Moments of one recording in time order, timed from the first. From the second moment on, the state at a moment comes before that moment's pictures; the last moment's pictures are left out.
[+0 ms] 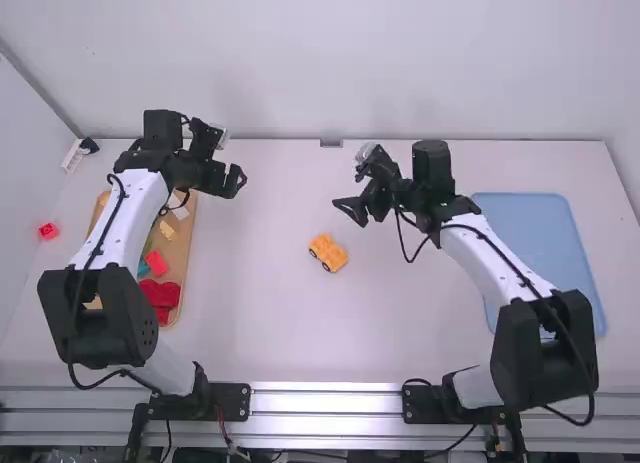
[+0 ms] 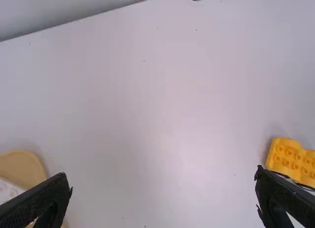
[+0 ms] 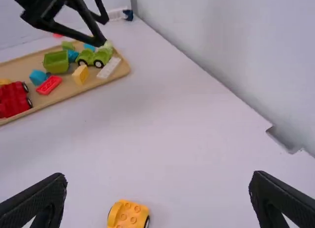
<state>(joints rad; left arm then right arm) 0.11 1.66 1.42 -0.72 0.36 0.31 0.26 1.56 1.06 -0.10 -0.75 -0.39</state>
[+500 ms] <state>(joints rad) 0.11 1.66 1.42 -0.70 -0.04 -0.11 0.31 1.63 1.13 -0.24 -0.53 -0.40</state>
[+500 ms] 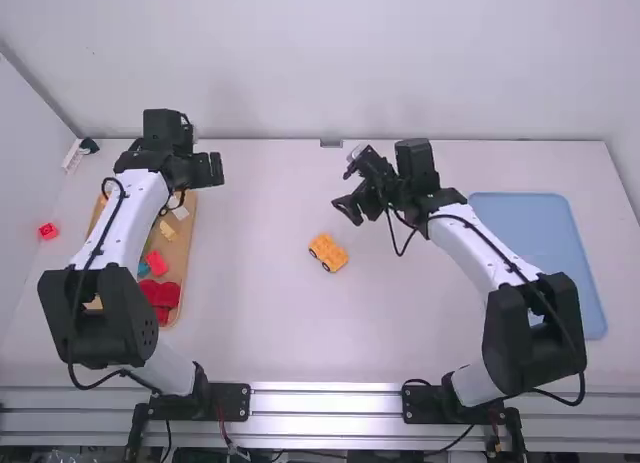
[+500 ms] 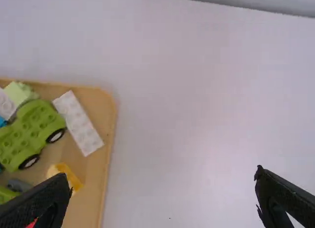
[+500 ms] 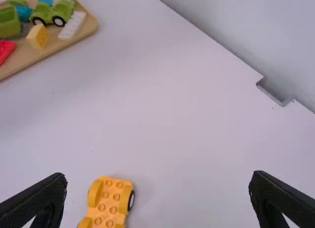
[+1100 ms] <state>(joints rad) 0.44 1.66 1.42 -0.86 -0.13 -0.46 0.31 1.63 1.13 -0.24 -0.52 -0.44</state>
